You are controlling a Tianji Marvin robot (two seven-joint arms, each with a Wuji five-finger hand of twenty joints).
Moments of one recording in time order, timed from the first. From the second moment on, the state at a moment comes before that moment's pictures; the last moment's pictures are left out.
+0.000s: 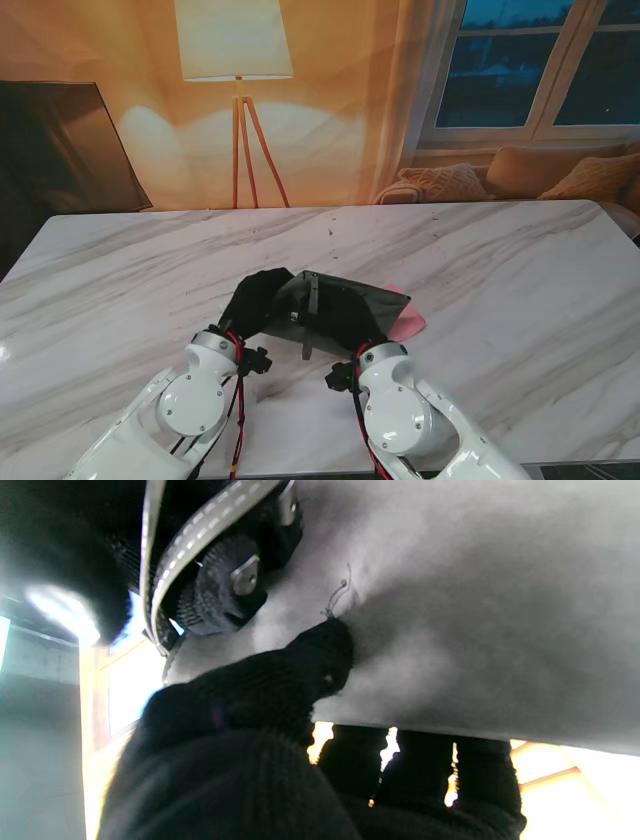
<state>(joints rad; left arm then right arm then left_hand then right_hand) 1.50 -1.21 -1.05 -1.60 0.25 -0.11 0.25 -1.54 -1.23 0.94 -1.75 -0.29 0.18 -0.30 1.00 -0.61 1.01 -0.20 0.82 0.10 0.89 0.68 0.99 0.34 0.66 1.02 0.54 0.43 0.96 0.94 0.05 0.40 1.22 0.81 0.45 -0.64 1.06 -0.25 0.77 -0.07 1.03 0.62 0.90 0.08 0.88 0.68 0.93 0.01 1.23 0.62 0.45 0.08 1.51 0.74</state>
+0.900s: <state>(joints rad) 1.53 -1.20 -1.12 -1.62 0.19 -0.07 0.18 -1.54 -1.21 0.99 -1.75 -0.37 0.14 -0.25 1.09 -0.49 0.79 -0.19 0.77 0.09 0.85 0.87 0.99 0.36 0.75 1.02 0.57 0.44 1.02 1.05 0.06 0.43 1.24 0.87 0.67 -0.34 0.82 -0.26 0.77 -0.03 1.00 0.45 1.22 -0.06 1.17 0.91 1.32 -0.12 1.69 0.85 1.16 0.06 1.81 0.77</state>
